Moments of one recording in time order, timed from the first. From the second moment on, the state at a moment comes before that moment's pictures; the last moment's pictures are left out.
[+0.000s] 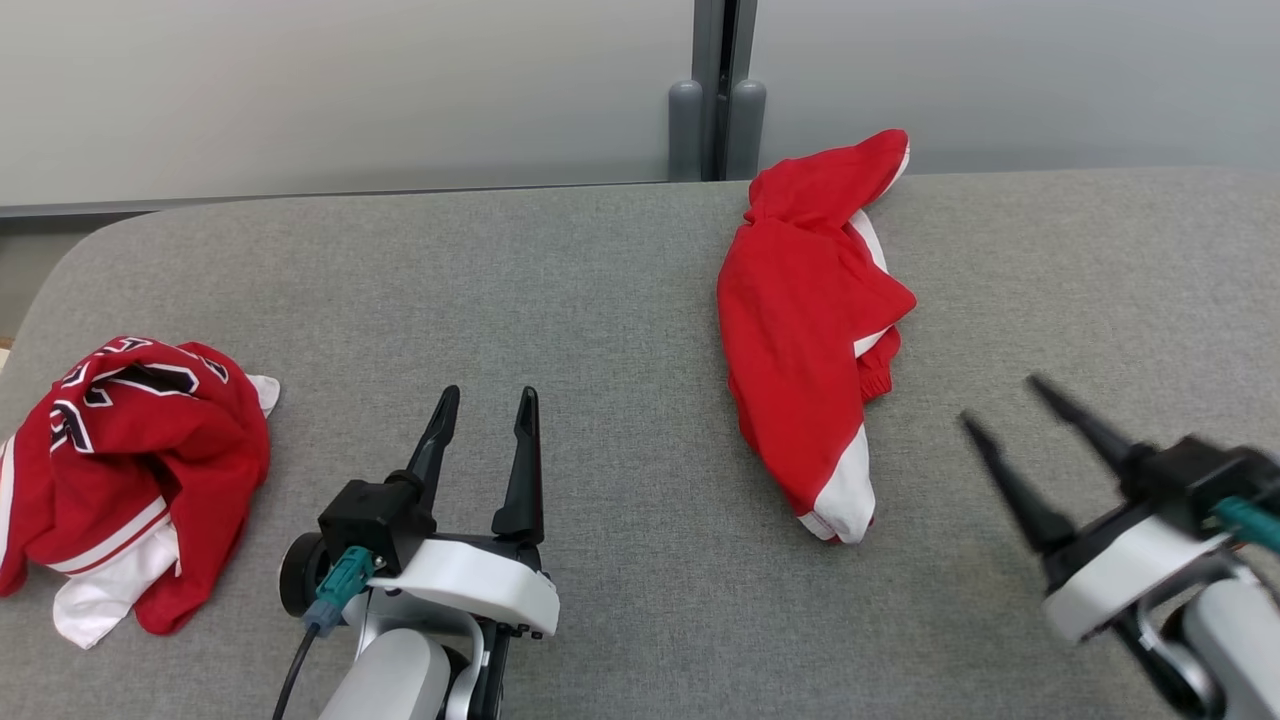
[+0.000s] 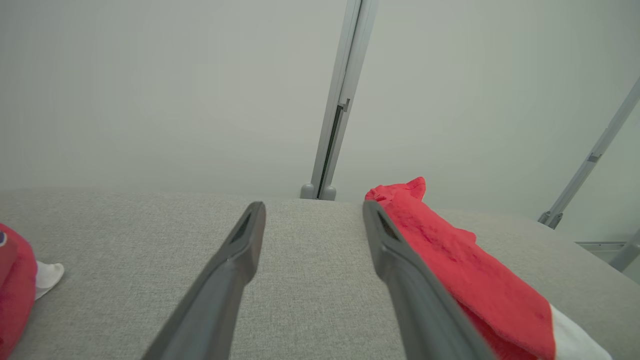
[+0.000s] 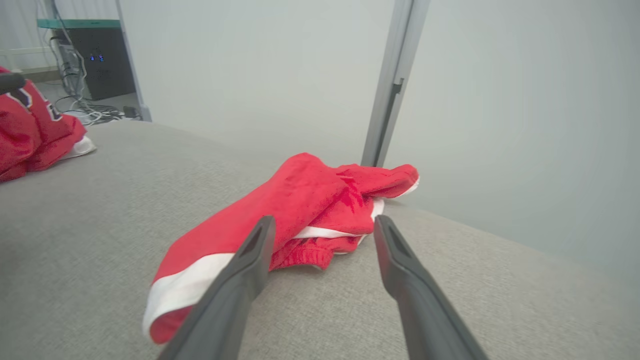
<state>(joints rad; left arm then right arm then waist) -0.23 0.05 -0.37 0.26 -0.42 0.14 -0.26 -0.32 -0.55 0.62 0.28 0.49 0.13 -0.20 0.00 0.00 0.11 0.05</state>
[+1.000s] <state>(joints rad) -0.22 0.05 -0.38 0.25 -0.42 0.12 -0.26 -0.08 -0.30 0.40 0.27 0.25 0.13 -0.25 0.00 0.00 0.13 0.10</state>
